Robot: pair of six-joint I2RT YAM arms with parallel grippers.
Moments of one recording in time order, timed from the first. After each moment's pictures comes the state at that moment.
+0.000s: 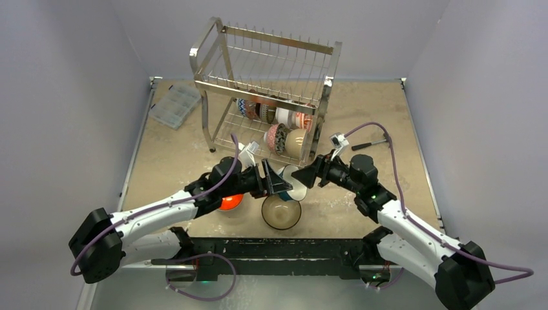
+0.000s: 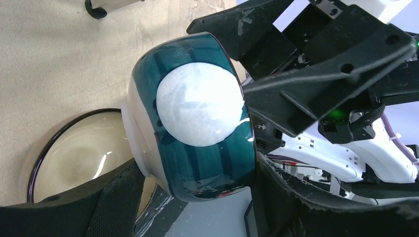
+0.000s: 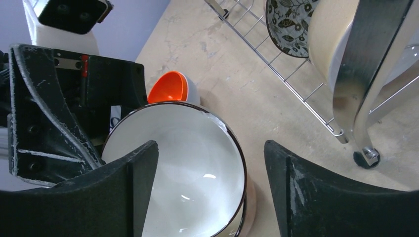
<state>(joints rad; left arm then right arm) -0.87 1.08 0.56 0.17 0.26 -1.11 0.53 0.89 0.41 0.26 -0.44 0.62</state>
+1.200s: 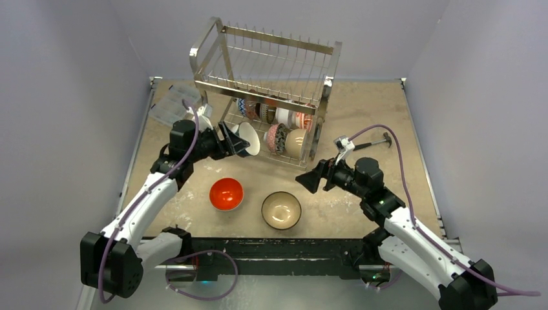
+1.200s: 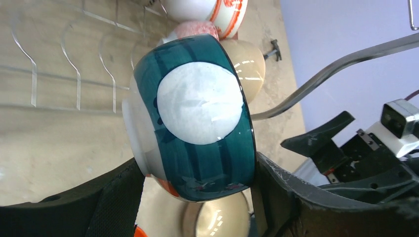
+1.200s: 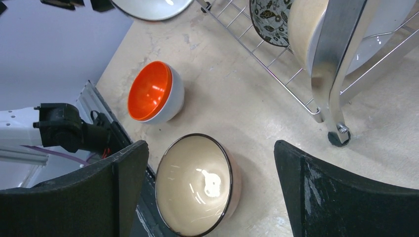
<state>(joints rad) -0.27 1.06 0.74 -0.11 0.46 -0.71 0.53 0.74 0.43 0.05 -0.38 0.53</state>
